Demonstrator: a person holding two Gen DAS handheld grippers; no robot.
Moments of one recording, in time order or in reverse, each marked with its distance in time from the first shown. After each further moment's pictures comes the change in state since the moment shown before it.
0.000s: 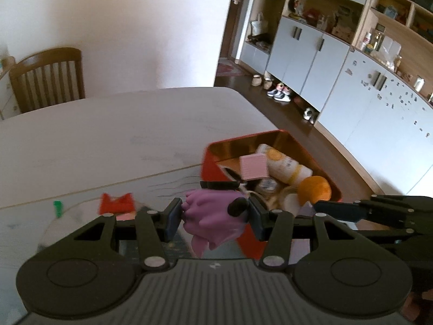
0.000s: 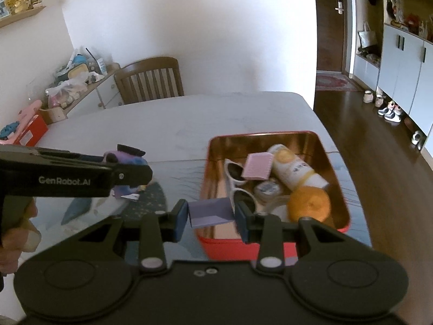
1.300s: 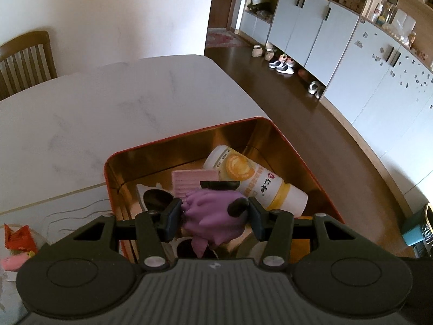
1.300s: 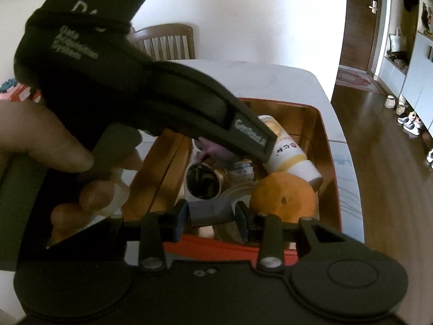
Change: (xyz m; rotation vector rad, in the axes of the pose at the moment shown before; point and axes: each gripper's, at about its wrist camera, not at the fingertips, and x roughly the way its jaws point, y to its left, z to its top) left arm 0.149 -0.079 0.036 0.005 0.132 0.032; right arm 0.051 -0.044 -0.010 -0.153 0.105 0.059
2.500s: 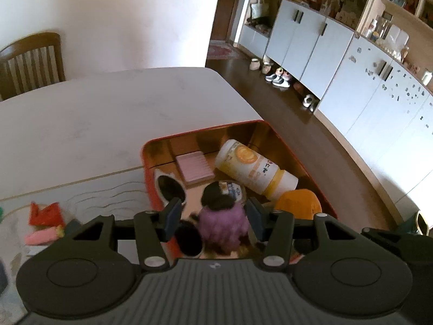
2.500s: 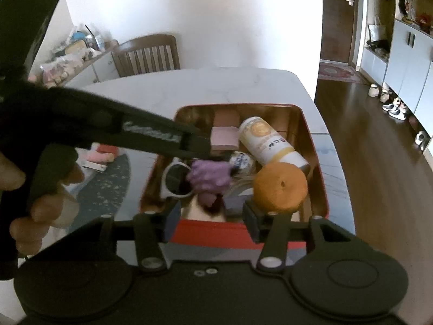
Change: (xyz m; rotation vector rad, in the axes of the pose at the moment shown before) left arm -0.065 0.023 -0.025 -0.030 -0.061 -0.025; right arm -0.027 0.010 0.002 0.101 -0.031 -0.035
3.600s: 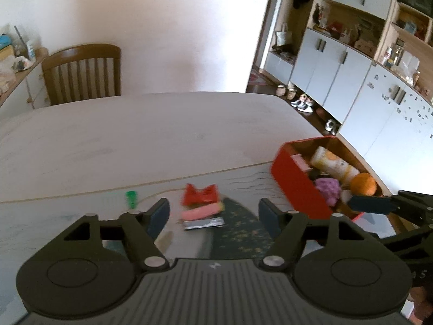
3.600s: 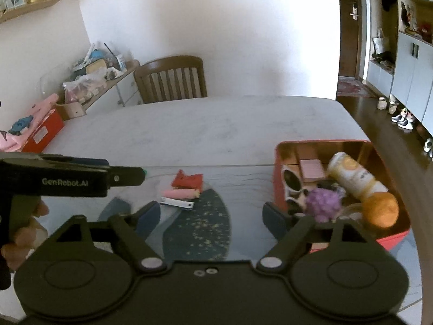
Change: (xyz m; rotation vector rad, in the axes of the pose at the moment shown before) left arm -0.115 0.176 -0.050 -0.037 -0.116 0.072; right arm 0.004 0.134 0.019 0.023 -0.084 0.006
